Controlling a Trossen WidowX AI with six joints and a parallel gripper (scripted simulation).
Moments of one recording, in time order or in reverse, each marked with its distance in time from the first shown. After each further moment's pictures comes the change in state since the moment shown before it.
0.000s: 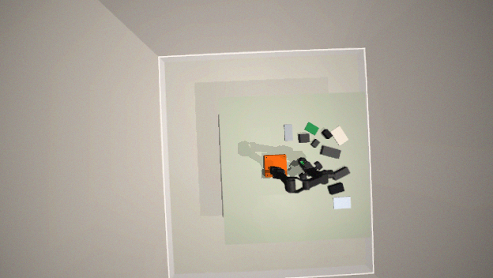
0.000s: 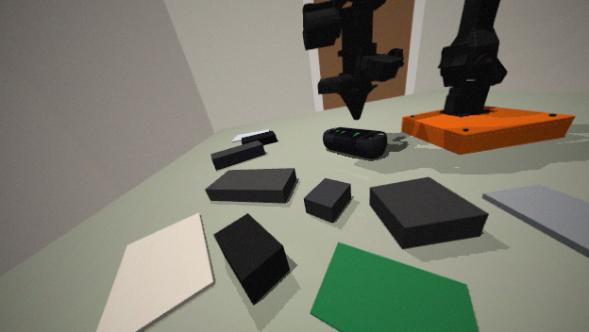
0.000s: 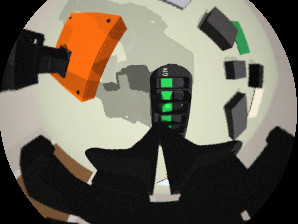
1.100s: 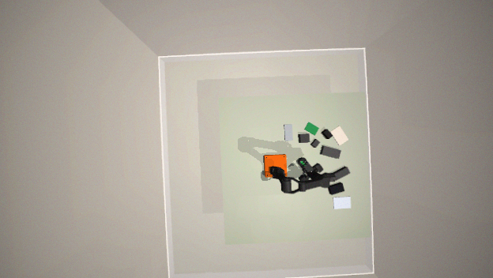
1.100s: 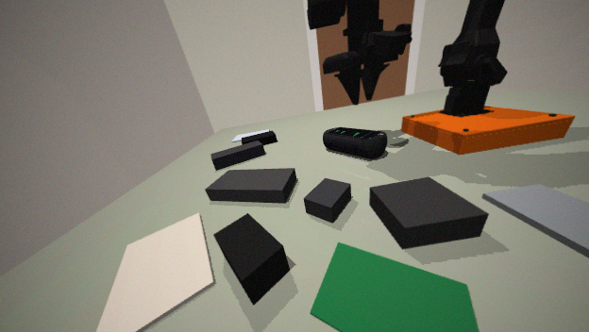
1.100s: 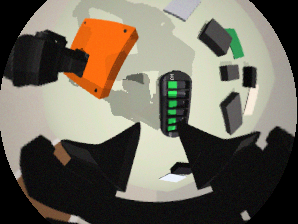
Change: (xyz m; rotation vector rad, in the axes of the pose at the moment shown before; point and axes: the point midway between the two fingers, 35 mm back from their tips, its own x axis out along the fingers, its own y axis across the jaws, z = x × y) arm -0.036 0.018 0.002 0.004 -0.009 0.010
